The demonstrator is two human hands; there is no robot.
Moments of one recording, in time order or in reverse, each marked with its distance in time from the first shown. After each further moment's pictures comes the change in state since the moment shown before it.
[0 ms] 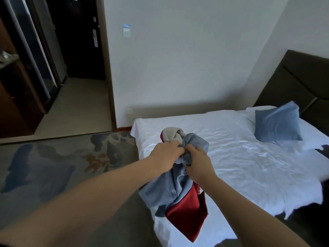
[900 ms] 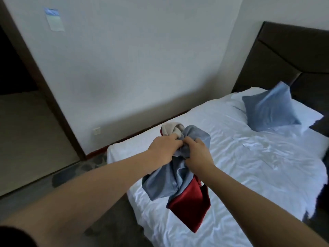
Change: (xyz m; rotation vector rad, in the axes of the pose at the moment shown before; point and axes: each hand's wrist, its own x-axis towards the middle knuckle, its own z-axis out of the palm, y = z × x) left_hand 0.369 -0.266 0.060 -0.126 0.017 0.281; right_hand 0.398 0.065 0.062 -0.089 0.070 0.350
